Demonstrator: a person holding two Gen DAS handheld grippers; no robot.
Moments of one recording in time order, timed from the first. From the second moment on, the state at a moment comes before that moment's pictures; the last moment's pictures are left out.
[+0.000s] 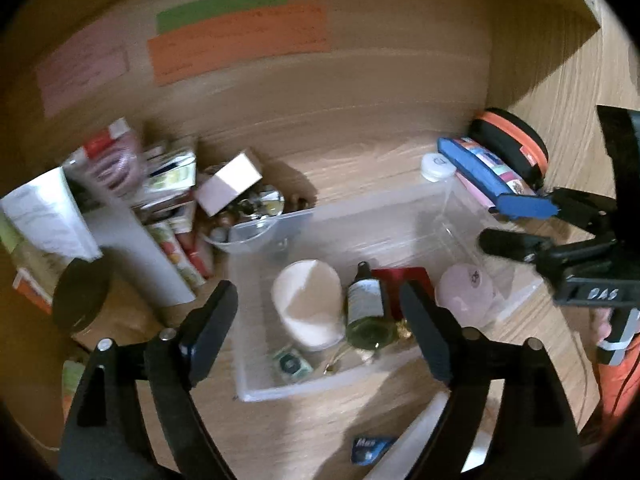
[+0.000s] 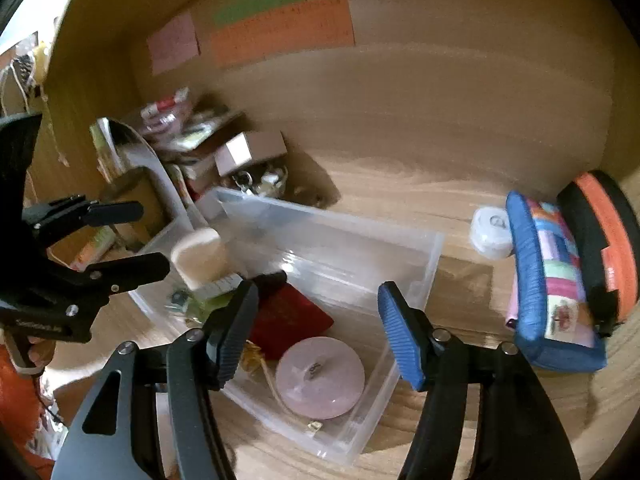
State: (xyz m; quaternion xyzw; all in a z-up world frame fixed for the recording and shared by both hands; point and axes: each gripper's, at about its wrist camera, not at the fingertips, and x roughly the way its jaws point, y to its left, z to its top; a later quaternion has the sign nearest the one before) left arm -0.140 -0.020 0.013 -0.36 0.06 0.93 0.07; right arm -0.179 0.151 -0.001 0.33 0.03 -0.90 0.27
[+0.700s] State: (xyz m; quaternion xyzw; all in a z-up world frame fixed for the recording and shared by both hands) left arm -0.049 -0.036 -0.012 -0.37 0.03 0.92 0.08; right arm -0.062 0.178 0.001 0.31 0.06 -0.93 0.21
